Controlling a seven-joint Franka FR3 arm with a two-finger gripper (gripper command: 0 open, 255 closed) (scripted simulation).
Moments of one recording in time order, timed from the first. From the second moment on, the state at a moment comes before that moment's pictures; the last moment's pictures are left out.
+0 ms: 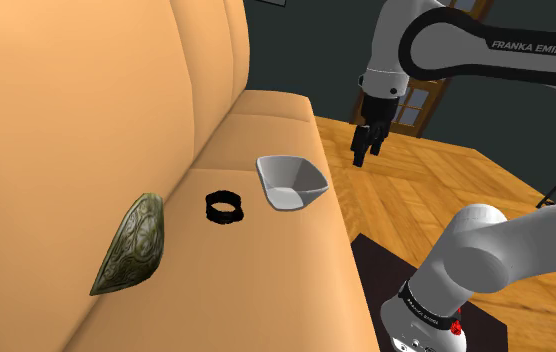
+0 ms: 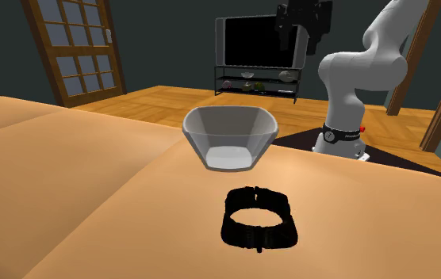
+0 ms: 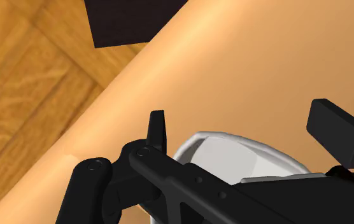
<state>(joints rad) -0.02 -0.76 0.06 -2.42 -0.05 1.53 0.08</state>
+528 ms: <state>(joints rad) -0.01 -0.58 0.11 -2.42 0.01 1.71 0.17</state>
